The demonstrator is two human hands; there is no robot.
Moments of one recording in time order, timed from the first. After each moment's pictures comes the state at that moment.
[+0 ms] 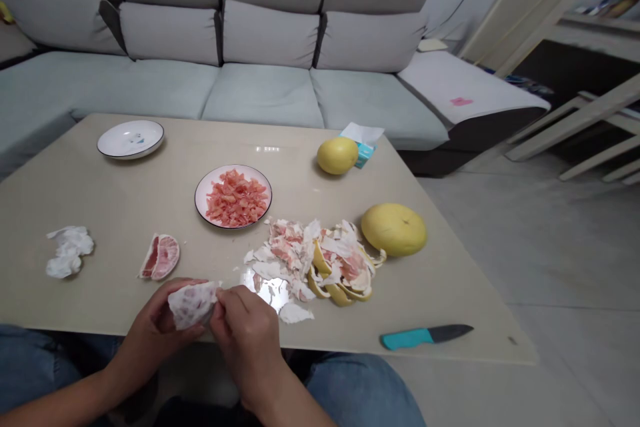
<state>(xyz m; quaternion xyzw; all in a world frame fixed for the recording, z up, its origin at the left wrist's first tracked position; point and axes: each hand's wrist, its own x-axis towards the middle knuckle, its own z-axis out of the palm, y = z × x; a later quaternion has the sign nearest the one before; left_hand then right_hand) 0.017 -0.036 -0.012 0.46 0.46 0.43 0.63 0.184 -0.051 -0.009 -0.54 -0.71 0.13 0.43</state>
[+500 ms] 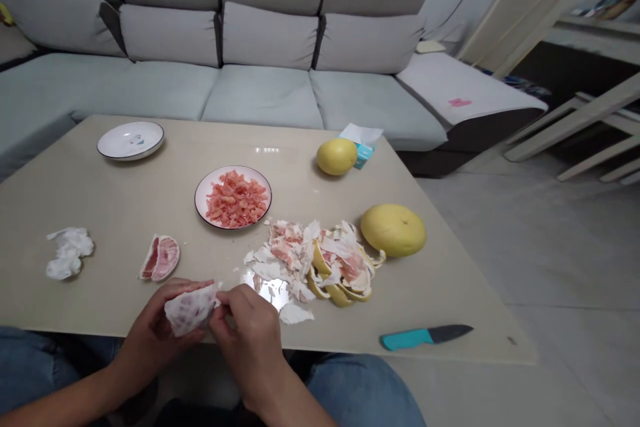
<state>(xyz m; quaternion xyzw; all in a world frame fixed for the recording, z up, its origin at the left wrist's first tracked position) 0.013 -0.037 -0.010 0.53 0.43 0.43 0.59 0.184 -0.050 -0.006 -0.55 -0.68 0.17 0.45</state>
